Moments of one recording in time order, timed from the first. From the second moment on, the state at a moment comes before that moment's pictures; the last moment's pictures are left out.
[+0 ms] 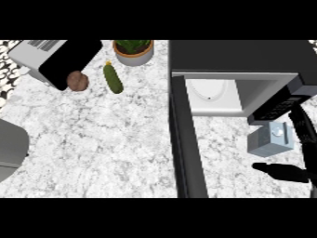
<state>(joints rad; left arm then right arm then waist) 0.70 0.01 0.15 -2.41 0.20 -0.24 -0.10 0.06 -0.20 -0.18 -1.54 0.15 0.05 -0.21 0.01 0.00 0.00</state>
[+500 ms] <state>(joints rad) 0.76 0.00 0.15 -2.41 0.21 -0.28 -0.15 -0.01 -0.23 -0.22 -1.26 0.17 0.07 -0.44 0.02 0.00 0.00</state>
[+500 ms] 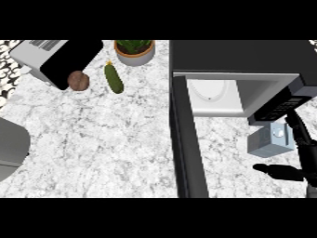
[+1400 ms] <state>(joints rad) 0.76 0.00 0.16 -2.40 0.24 -0.31 -0.16 -0.14 -0.28 -0.27 -0.91 0.20 0.04 -0.81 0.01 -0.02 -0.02</state>
